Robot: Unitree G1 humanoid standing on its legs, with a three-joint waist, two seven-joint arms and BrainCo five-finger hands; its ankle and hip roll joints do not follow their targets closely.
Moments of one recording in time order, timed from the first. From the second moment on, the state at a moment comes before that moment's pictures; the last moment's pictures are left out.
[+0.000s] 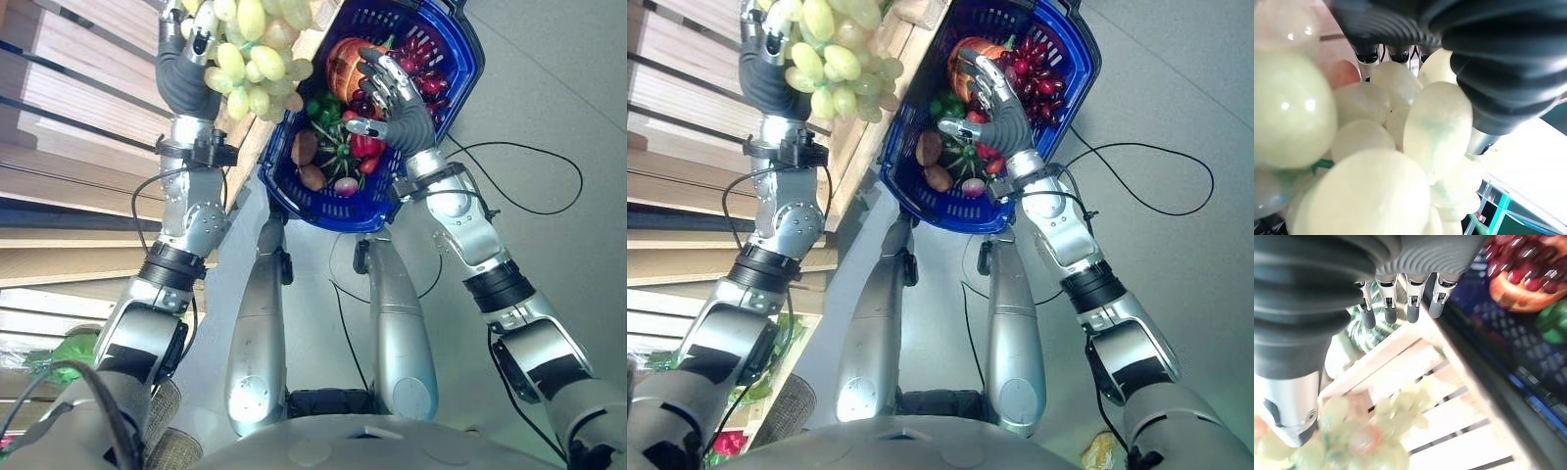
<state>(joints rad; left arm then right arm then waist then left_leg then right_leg) -0.72 0.42 -0.28 0.23 -0.97 -0.59 -0.22 -0.67 -0.45 0.41 0.10 0.40 -0.19 -0.08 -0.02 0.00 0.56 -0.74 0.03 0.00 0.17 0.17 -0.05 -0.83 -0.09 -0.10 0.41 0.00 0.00</state>
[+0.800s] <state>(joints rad) -0.74 0.40 -0.36 0.09 -0.91 -0.52 -0.23 -0.75 -0.43 0.51 0.04 0.44 -0.05 -0.01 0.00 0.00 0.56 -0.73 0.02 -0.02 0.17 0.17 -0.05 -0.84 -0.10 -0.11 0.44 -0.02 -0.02</state>
